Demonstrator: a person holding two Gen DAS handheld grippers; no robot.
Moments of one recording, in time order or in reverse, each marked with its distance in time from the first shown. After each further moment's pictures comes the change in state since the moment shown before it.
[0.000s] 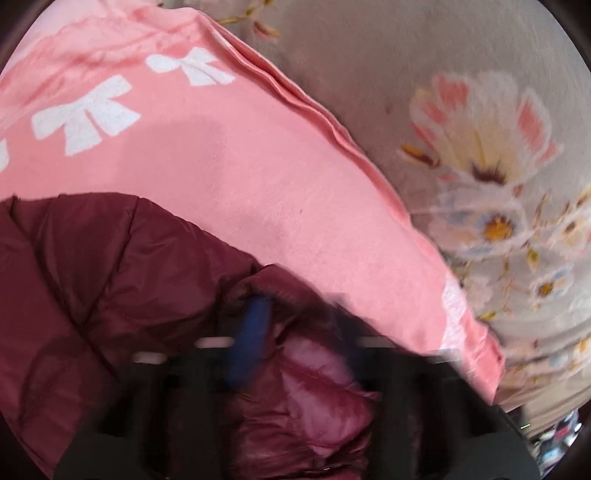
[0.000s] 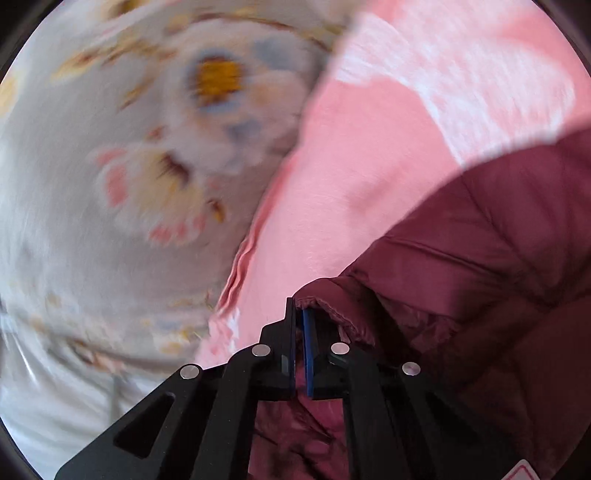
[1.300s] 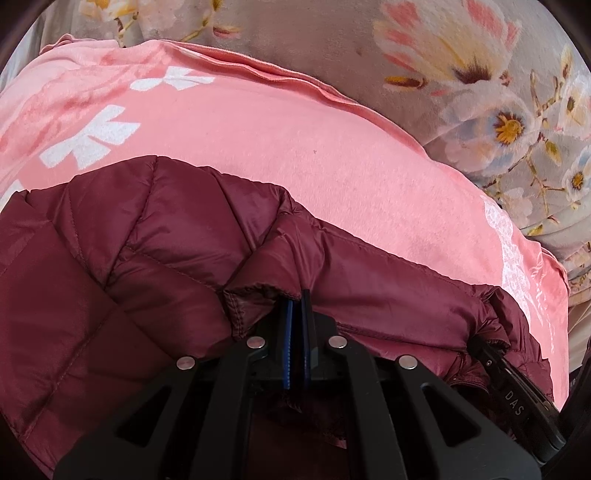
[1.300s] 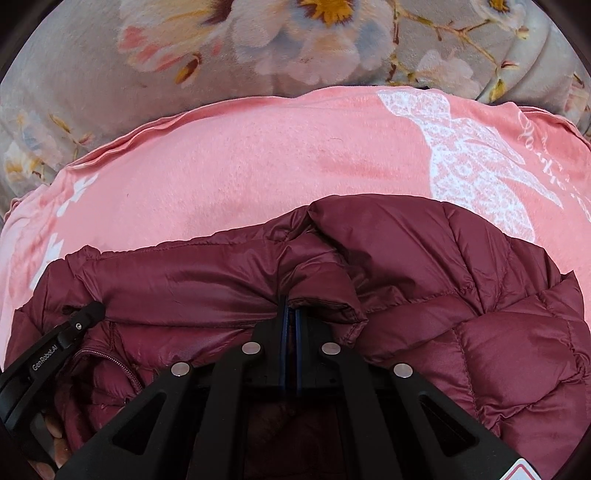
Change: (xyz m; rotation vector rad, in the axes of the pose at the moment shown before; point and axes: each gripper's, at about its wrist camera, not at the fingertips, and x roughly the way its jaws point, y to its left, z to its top) left arm 0.008 0.007 -0.054 0.286 -0.044 0.156; right arm 0.041 0.021 -0.062 -0.686 0.042 -0.672
